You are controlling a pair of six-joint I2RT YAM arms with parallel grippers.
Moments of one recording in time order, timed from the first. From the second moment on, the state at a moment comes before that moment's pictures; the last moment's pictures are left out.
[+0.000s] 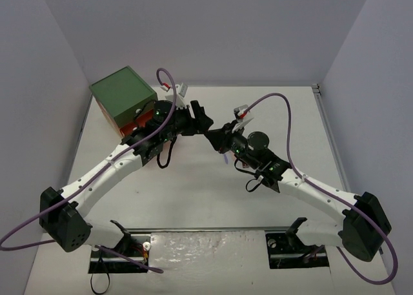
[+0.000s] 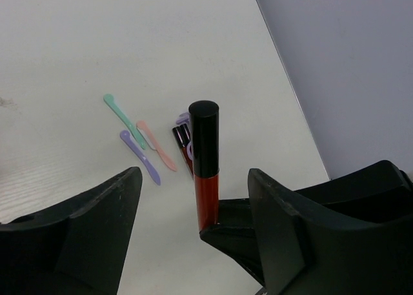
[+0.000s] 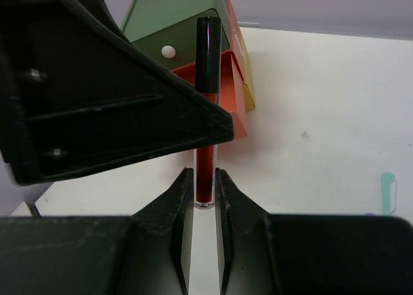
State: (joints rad) left arm -0.66 1.35 1.24 -0.21 0.05 -0.61; right arm 0.75 1.21 0.73 0.45 0.00 0.41
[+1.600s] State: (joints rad) left arm -0.39 1.79 1.66 -0.82 -0.29 0.24; right arm 0.58 1.24 0.76 -0.15 0.19 0.32
